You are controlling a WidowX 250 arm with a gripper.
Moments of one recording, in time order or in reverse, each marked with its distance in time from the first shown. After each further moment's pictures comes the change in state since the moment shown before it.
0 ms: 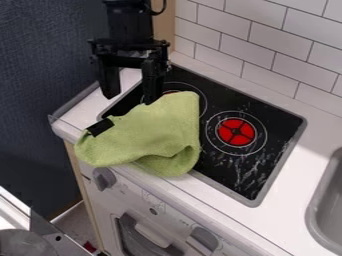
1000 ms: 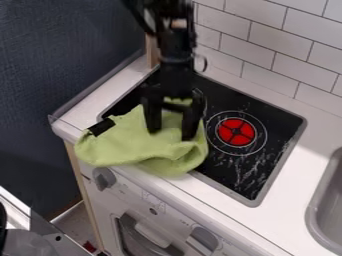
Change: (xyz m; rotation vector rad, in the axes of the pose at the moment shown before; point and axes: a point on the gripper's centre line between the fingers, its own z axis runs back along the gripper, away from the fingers) arm 0.073 -0.016 -0.099 0.035 0.115 -0.090
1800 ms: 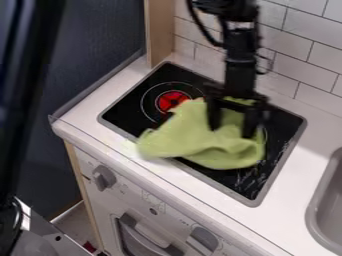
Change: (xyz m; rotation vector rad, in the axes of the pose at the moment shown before) arm 0.053 -0.093 0.002 -0.009 -0.053 -0.245
